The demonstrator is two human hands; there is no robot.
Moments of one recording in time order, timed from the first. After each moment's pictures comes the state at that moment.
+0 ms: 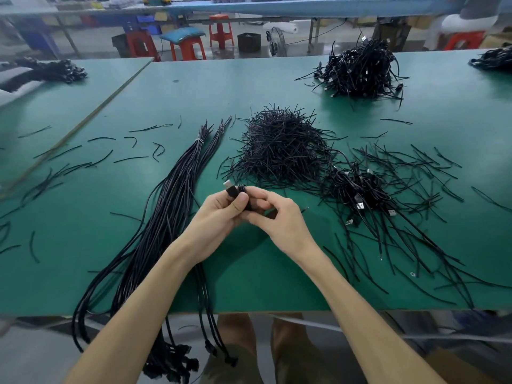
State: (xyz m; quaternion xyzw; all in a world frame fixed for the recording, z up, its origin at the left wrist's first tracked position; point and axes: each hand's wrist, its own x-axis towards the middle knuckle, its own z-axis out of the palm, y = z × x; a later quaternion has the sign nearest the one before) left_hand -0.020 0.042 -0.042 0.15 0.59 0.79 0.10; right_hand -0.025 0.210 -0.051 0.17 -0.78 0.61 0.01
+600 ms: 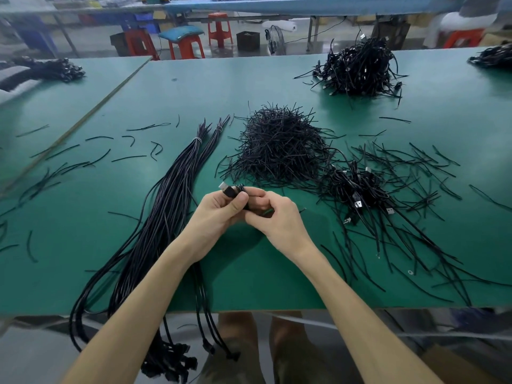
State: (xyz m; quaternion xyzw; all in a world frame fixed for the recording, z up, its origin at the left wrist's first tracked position) left_hand -0.022 0.044 -0.042 0.13 0.61 0.77 0.09; right_hand -0.024 0.209 -0.051 0.14 -0.78 0.61 0.02
